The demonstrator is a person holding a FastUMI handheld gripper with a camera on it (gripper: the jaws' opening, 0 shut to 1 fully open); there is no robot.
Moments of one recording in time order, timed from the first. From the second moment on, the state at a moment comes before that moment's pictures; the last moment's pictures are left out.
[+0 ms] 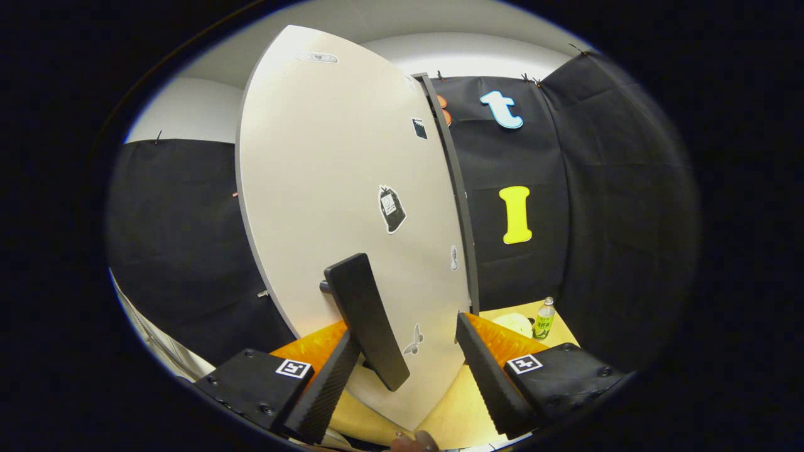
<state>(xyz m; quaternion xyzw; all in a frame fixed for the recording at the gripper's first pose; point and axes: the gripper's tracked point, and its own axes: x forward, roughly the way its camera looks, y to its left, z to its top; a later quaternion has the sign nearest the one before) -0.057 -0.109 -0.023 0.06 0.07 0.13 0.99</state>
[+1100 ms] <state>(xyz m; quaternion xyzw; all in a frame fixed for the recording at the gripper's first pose) -0.021 0.057 -0.030 0.03 0.05 0.14 0.99</state>
